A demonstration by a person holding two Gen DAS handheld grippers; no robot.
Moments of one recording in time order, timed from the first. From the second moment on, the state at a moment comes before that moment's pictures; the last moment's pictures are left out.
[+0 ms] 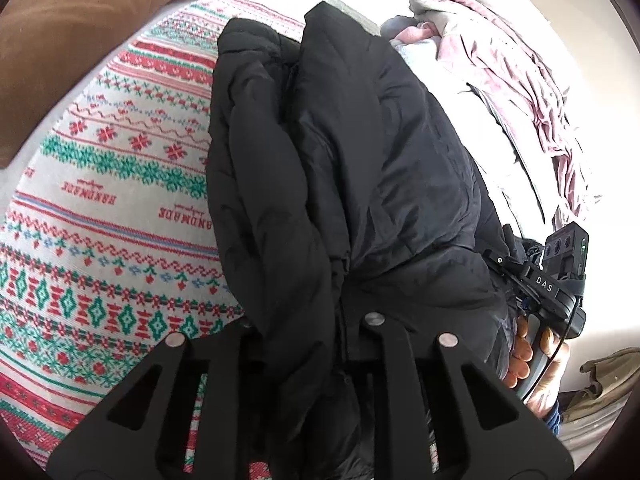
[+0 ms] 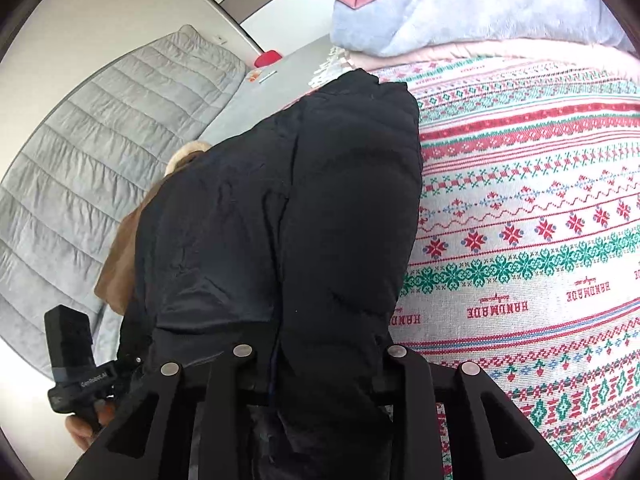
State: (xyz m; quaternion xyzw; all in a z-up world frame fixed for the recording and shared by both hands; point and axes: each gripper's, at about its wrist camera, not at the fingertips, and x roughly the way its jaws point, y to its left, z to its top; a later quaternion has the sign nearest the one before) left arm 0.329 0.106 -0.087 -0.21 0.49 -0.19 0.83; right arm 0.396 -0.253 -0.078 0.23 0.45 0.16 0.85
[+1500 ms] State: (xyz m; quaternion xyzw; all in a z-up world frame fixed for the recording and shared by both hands) left arm 0.311 0.043 -0.037 -0.08 0.41 -0.19 0.89; right arm 0.333 -0.295 -0.039 0.19 0.36 0.10 0.91
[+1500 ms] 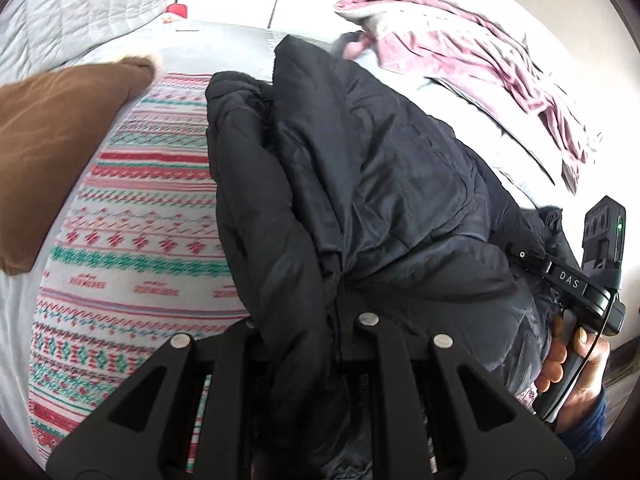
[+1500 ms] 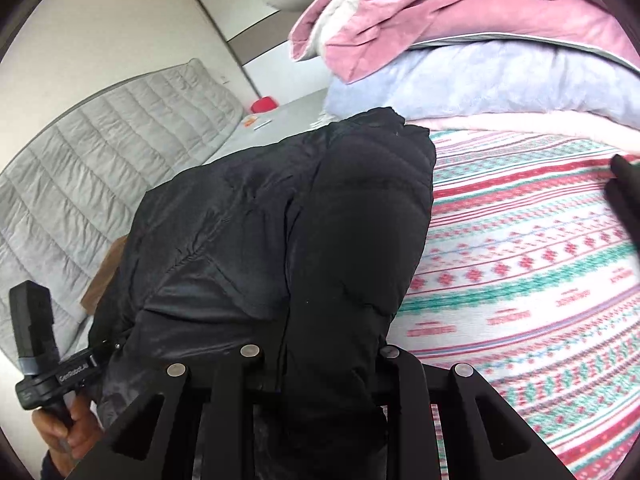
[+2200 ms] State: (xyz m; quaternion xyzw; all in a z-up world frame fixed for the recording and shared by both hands) left arm 0.331 0.075 -0.026 -0.11 0.40 -0.22 0.88; right arm 0.330 -0.268 -0.016 0.14 0.34 0.07 0.93
